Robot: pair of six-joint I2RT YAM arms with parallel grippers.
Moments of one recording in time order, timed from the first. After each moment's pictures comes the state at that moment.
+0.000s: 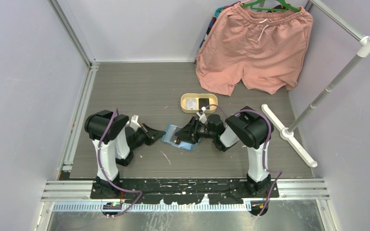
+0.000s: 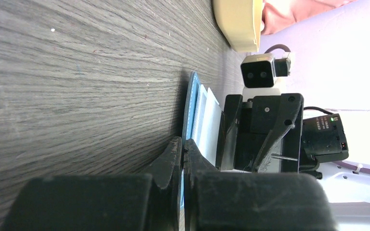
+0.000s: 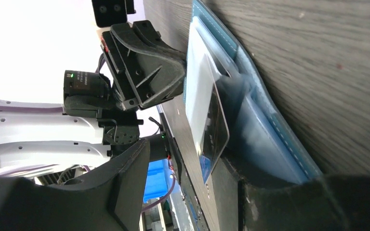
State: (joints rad) left arm -0.33 2.07 0.18 1.57 0.42 -1.19; right arm 0.60 2.01 0.55 1.15 -0.68 1.31
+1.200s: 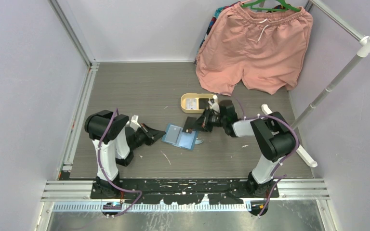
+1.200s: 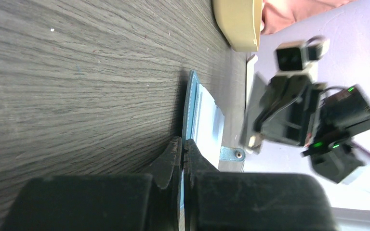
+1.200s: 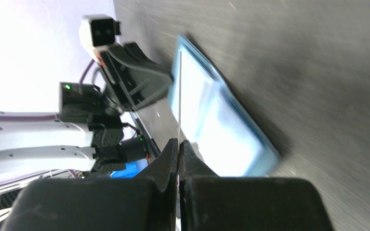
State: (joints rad) left arm -0.33 2.07 0.18 1.57 0.42 -1.19; right arm 0.39 1.74 0.54 0.66 -0.76 1.04
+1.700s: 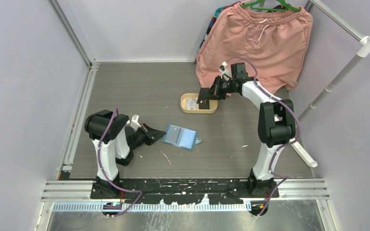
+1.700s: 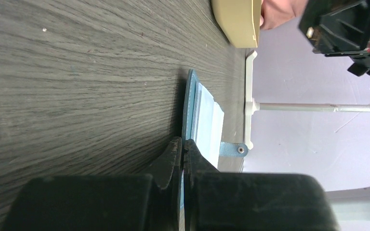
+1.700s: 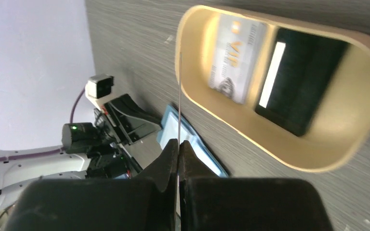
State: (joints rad) left arm -0.32 2.07 0.18 1.57 0.45 -1.18; right arm 0.18 1.87 1.38 -0.36 -0.79 0.52
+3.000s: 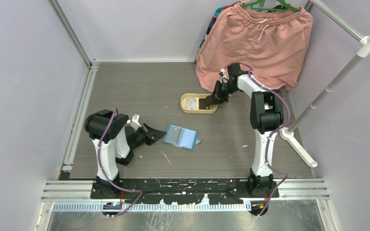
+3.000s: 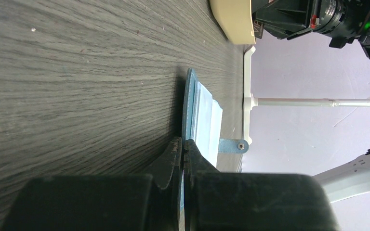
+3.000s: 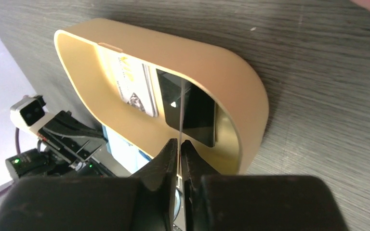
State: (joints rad) left arm -0.31 2.08 0.19 1.57 0.48 -1.18; right arm 0.13 2.17 1.66 -0.72 -0.64 0.37
